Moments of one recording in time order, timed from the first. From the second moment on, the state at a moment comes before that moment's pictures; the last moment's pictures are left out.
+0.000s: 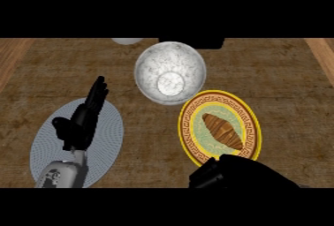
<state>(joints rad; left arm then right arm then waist) -0.16 0.11 -0.11 -1.52 0.01 0.13 0.07 -0.30 -0.44 0.58 -2.09 -0.02 0.31 -0.16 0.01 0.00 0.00</state>
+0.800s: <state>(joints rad) -0.16 0.10 -0.09 -1.52 -0.01 0.11 0.07 -0.76 -0.31 0.30 -1.93 -0.20 0.35 0.28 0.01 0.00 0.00</state>
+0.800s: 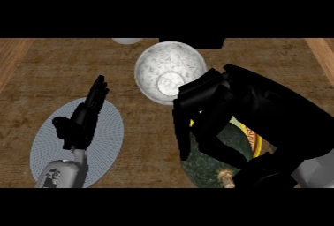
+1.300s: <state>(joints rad) -0.16 0.10 -0.10 -1.55 -0.01 0.10 0.10 -0.91 -0.27 0.35 -1.56 0.20 0.29 0.05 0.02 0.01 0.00</state>
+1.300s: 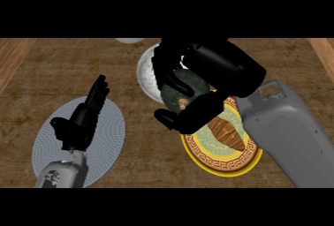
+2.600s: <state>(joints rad) -0.20 0.07 -0.09 -1.50 -0.03 0.08 0.07 -1.20 -0.11 0.23 -0.38 0.47 0.21 -0.60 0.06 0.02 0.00</state>
